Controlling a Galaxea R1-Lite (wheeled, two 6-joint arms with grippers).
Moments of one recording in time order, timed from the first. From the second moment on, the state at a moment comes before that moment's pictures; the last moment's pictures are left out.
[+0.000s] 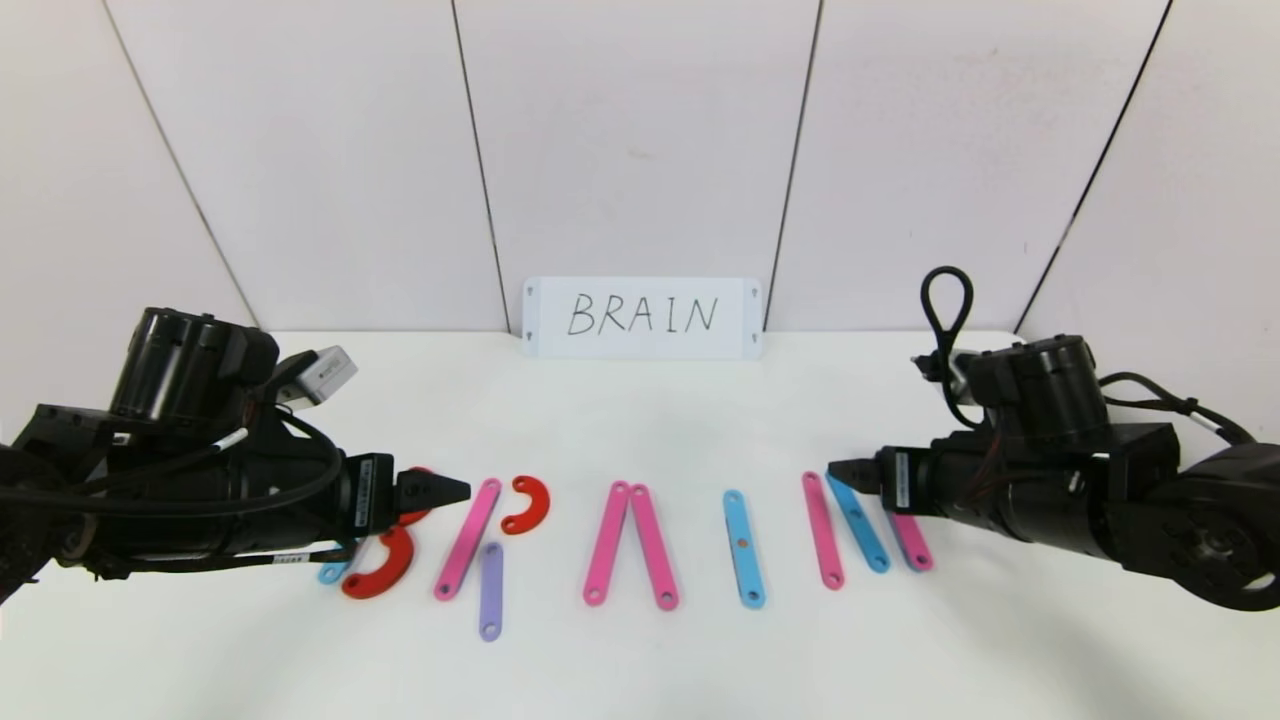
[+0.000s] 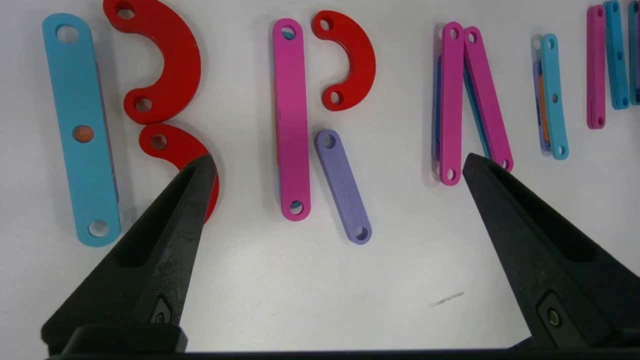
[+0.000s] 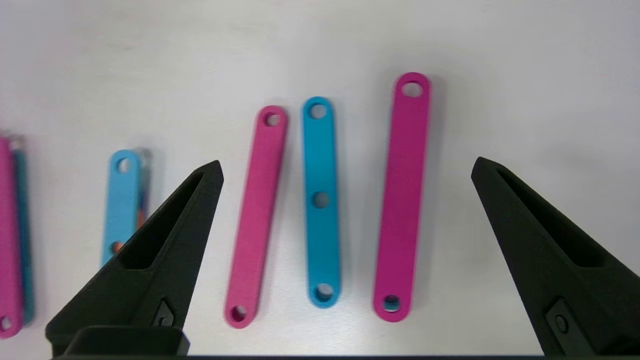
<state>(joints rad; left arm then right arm) -0.24 1.52 -0.75 -0.06 -0.26 -0.30 0.36 1.76 -0.74 -0.35 -0.10 0.31</state>
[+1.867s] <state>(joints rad) -0.24 1.52 -0.75 -0.06 -0.25 -0.30 0.44 2.01 -0.99 -0.24 -0.09 0.29</state>
